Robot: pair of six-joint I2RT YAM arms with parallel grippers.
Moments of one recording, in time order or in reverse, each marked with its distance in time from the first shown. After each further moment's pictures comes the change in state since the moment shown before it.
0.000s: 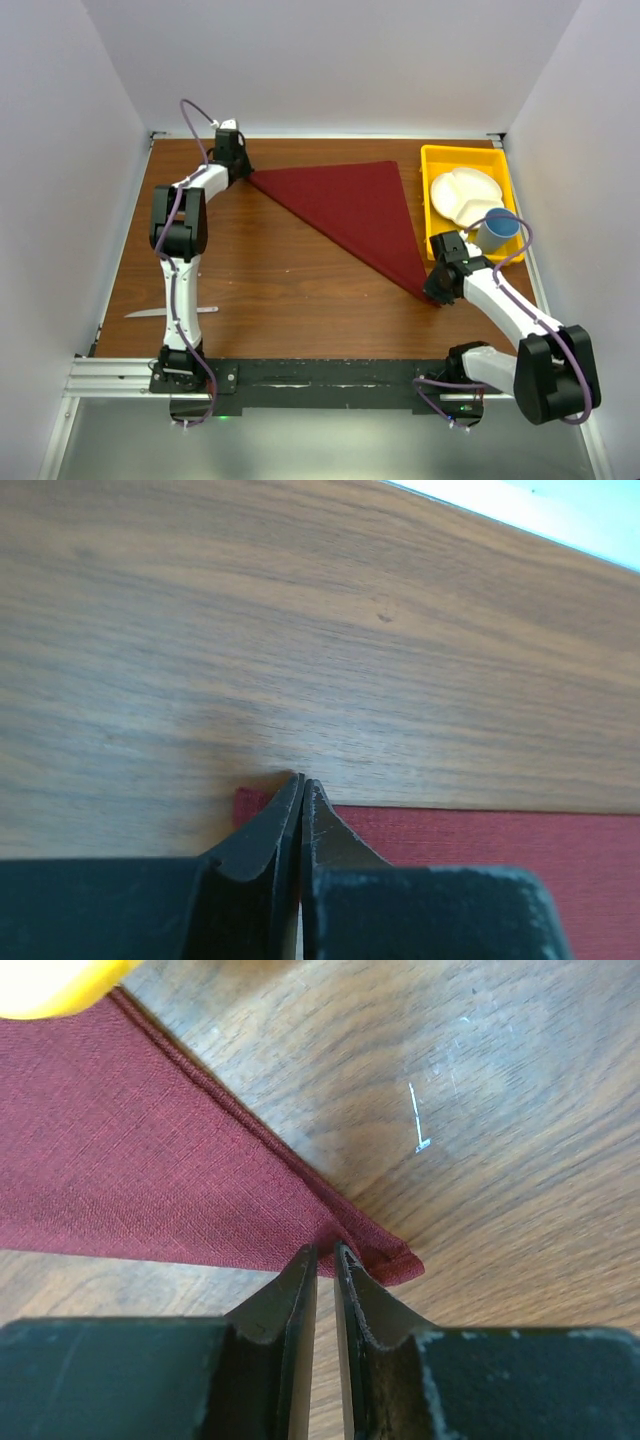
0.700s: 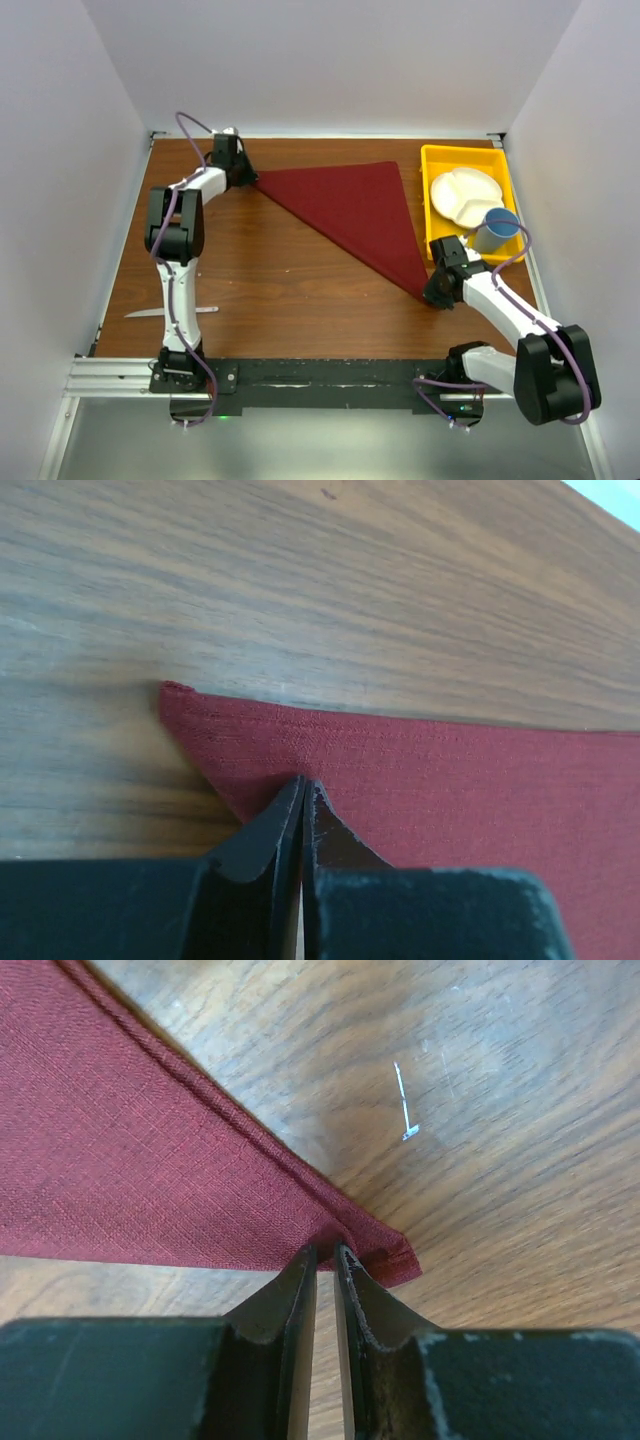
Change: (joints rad) left arm -0.001 -0.079 -0.124 -0.021 0.161 -0.149; right arm 0.000 -0.009 -0.043 0.016 -0.012 0.004
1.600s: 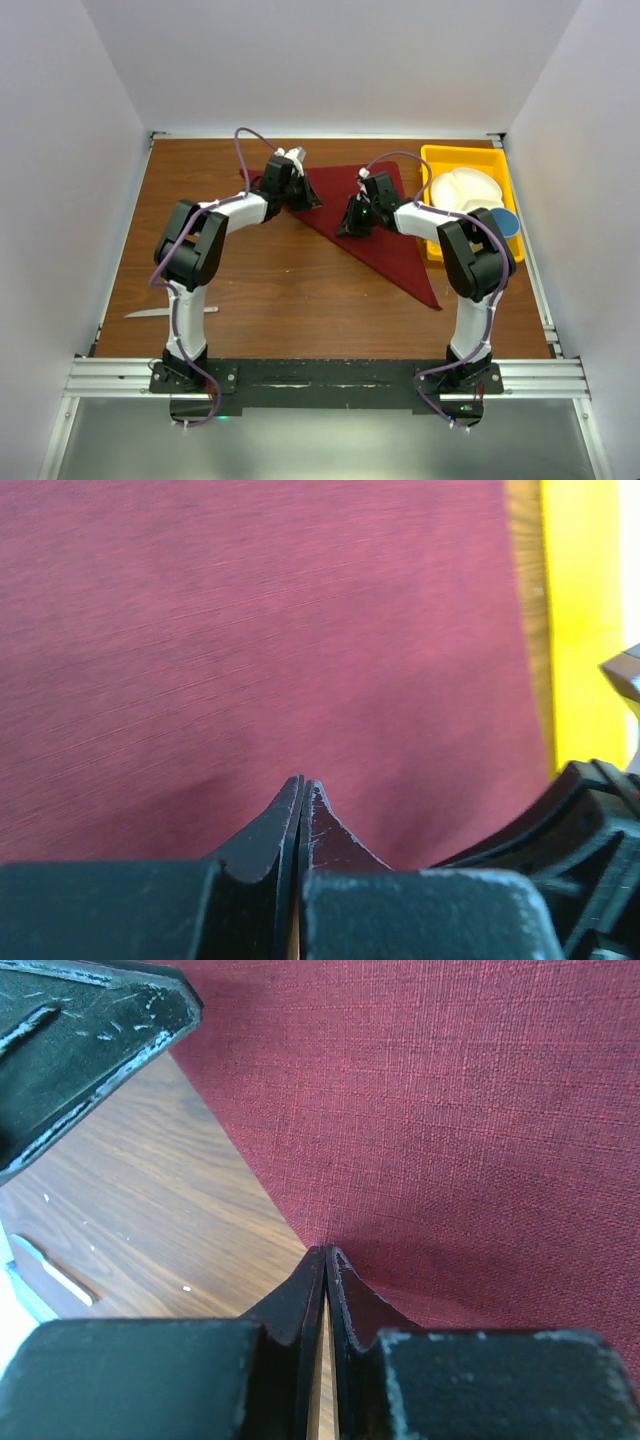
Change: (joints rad) left arm -0.331 -0.212 -0.286 0.172 0.176 -0.077; right arm 0.210 0.801 0.663 0.536 -0.542 -0.192
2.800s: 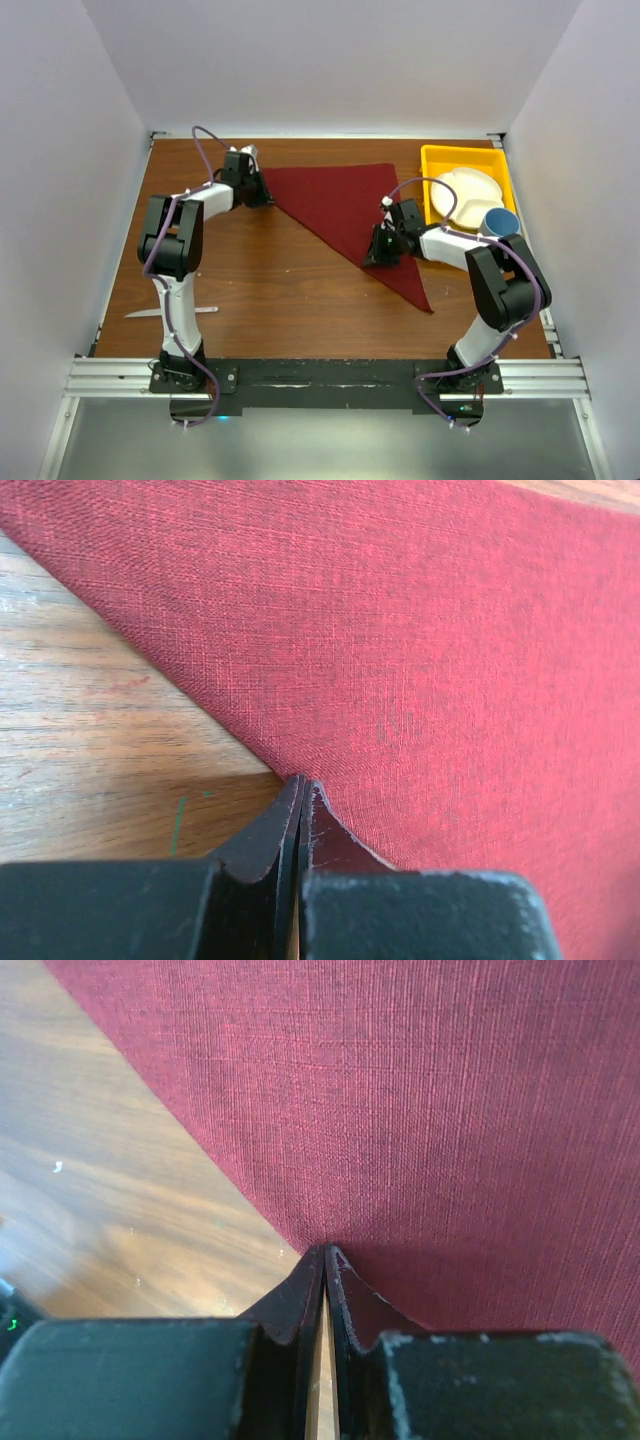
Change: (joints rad) left arm 0.246 0.031 0.012 -0.152 -0.074 0.116; right arm -0.059 -0.243 -0.331 -0.080 0.013 -0.092
